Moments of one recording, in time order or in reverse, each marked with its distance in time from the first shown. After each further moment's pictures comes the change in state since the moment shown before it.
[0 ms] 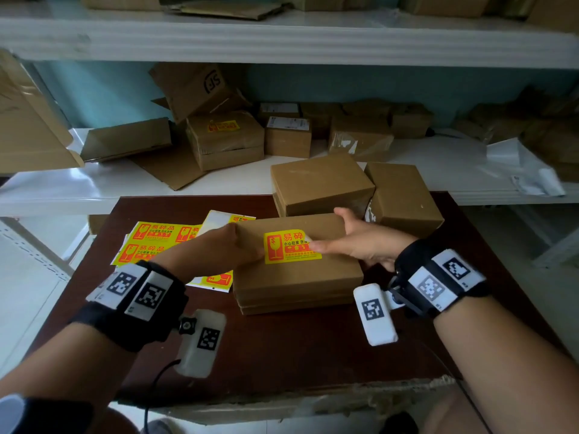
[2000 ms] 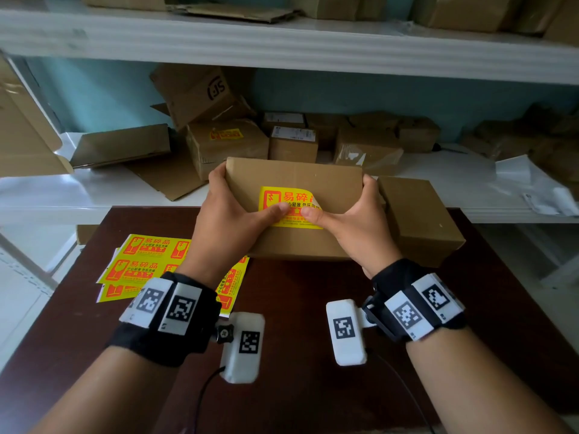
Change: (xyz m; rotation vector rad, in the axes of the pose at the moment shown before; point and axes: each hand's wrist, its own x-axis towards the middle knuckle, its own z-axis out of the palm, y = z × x) left_hand 0.031 0.019 -0.006 -0.490 0.656 0.309; right_hand 0.045 -0.030 0.023 0.478 0.672 -0.384
